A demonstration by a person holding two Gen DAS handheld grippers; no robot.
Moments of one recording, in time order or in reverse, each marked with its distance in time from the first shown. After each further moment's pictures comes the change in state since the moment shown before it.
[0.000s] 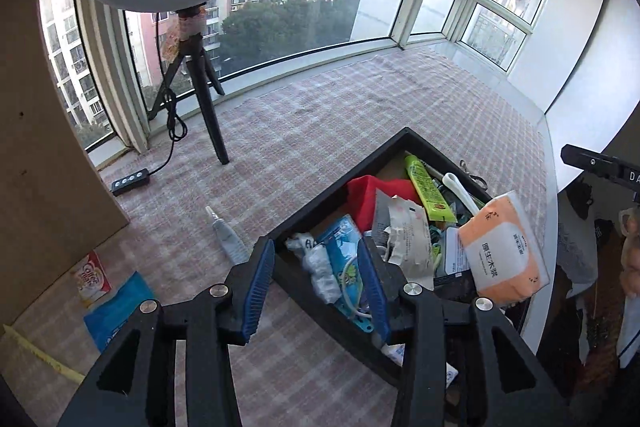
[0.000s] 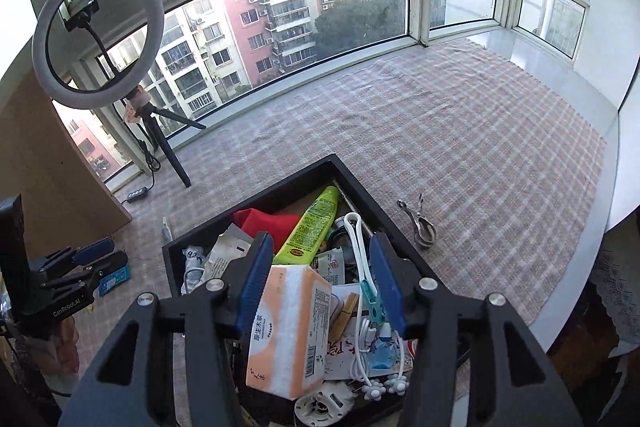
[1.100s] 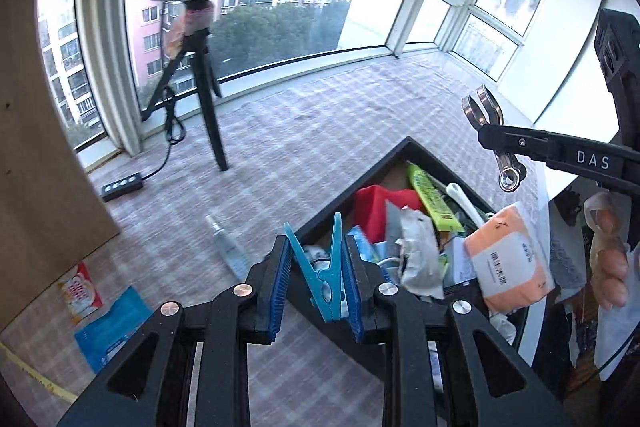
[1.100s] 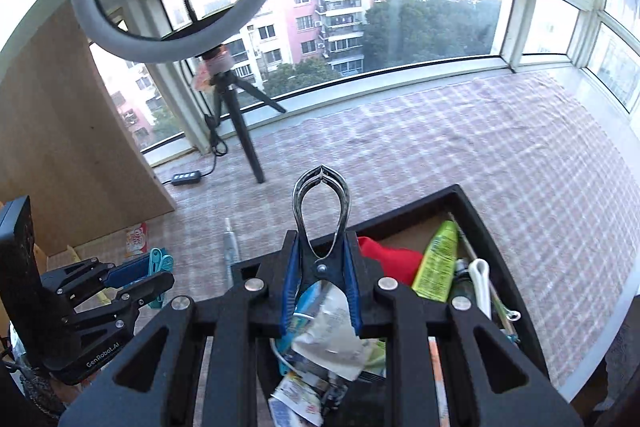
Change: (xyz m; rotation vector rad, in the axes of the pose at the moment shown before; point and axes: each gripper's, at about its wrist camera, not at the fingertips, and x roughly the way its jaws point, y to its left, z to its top) left arm 0.019 0.006 0.012 0.015 -0.014 -0.118; right arm 0.063 0.115 0.026 -0.152 0.048 0.059
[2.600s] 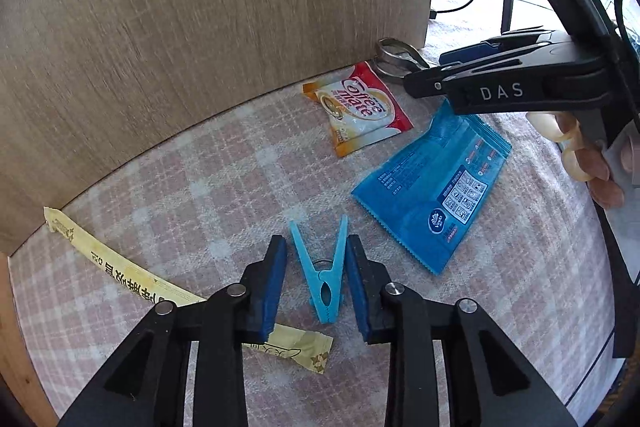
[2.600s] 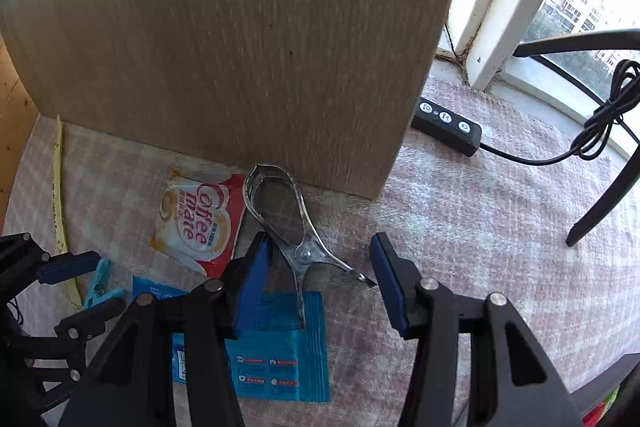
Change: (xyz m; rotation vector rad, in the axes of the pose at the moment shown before) left arm -0.022 0.246 -0.157 -0.224 0.241 0.408; right arm 0.252 0.334 -0.035 -0.594 0.265 0.260
